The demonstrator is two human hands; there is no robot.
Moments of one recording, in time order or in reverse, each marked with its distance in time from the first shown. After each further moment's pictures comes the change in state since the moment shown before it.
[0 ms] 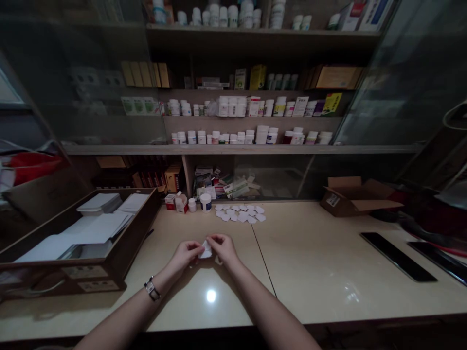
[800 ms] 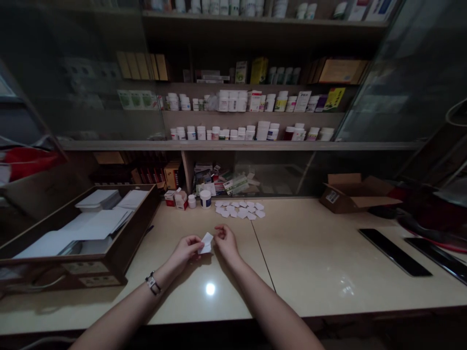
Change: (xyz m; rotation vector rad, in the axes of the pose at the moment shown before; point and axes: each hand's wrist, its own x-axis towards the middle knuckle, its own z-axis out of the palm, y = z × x) left_hand -0.003 0.001 0.003 -0.137 -0.027 -0.034; right_hand 0.009 0.008 -0.003 0.003 0.218 -0.095
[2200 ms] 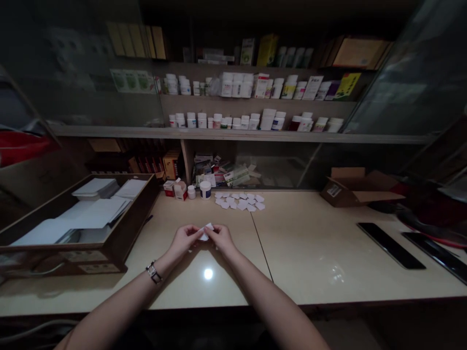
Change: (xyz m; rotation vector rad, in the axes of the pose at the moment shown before) left_hand -0.004 0.007 0.002 0.118 0.098 0.092; right_hand -0.013 -0.004 0.005 -0.035 -0.294 0.154
